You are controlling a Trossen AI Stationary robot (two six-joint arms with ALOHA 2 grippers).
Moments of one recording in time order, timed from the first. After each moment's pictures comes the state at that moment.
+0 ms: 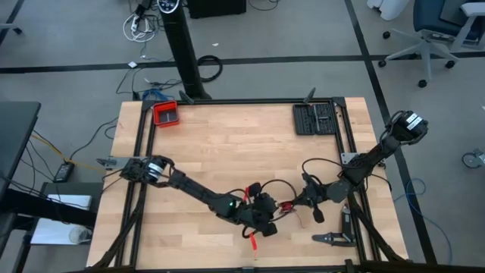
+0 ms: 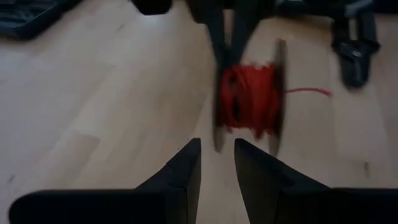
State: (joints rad) left arm -0.41 2.23 1.63 -0.07 -0.62 -0.41; right arm 0.70 1.26 0.16 0.67 0.44 0.34
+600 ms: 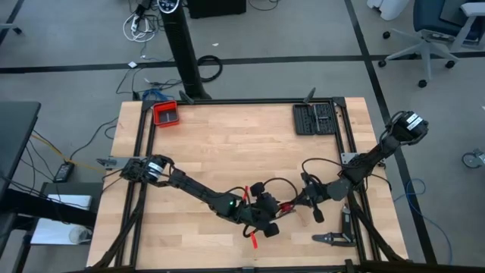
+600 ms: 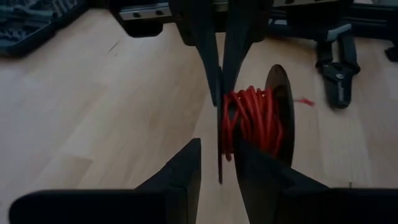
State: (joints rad) left arm -0.39 2.23 1.63 0.01 -0.60 -0.38; right arm 0.67 1.26 0.16 0.73 0.41 0.29
